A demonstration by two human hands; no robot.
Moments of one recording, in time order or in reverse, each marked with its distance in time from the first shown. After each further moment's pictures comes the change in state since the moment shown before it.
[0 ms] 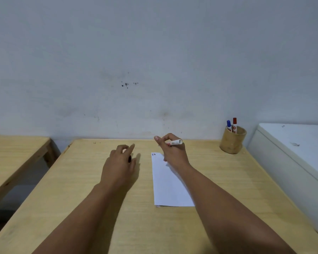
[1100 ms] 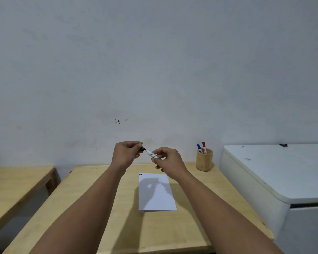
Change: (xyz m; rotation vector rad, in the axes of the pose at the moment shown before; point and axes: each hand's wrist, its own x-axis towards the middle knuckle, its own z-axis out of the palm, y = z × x) left_hand 0.015 0.130 -0.098 -1.002 0.019 -0.198; right_hand -0.090 -0.090 -0.079 -0.215 -0.091 -0.253
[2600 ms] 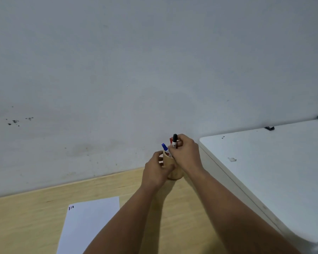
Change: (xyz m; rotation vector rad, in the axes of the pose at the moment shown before) left_hand 0.091 -0.141 0.302 0.306 -0.366 -0.026; right_hand 0.141 0.170 -0.176 -0.233 0.439 0.166
